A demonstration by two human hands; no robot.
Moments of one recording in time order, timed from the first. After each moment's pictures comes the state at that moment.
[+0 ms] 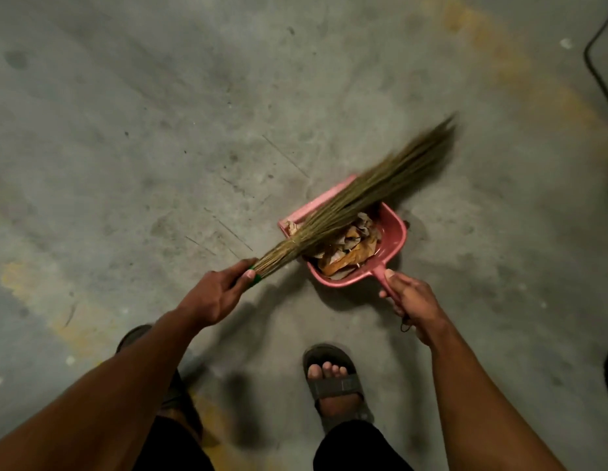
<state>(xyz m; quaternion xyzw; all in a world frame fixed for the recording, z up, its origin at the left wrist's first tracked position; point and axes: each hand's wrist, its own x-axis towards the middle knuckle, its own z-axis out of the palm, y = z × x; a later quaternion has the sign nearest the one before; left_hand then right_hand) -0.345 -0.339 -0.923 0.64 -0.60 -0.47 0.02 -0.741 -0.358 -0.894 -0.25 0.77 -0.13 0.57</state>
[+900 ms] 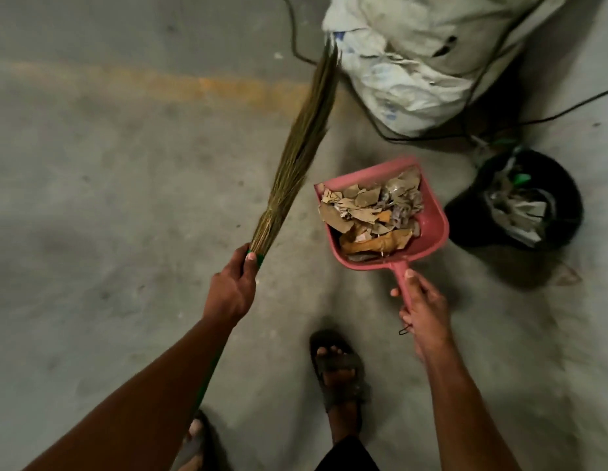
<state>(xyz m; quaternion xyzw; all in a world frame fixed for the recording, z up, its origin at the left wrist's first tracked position) -0.651 -0.419 -0.748 0.57 -0.68 -0.46 0.07 -0.897 -0.207 -0.687 0.02 0.79 -0.50 0.36</state>
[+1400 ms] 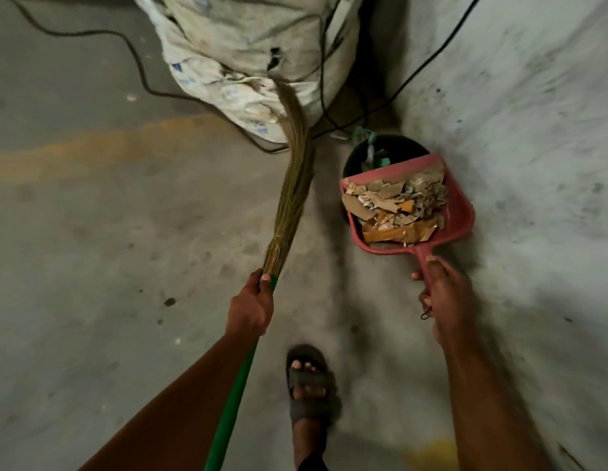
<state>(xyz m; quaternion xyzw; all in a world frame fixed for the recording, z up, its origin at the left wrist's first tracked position) -0.889 -0.323 -0.736 0.49 -0.69 -0.52 -0.10 -1.086 -0.079 -0.639 0.13 0.84 -0.50 0.18</state>
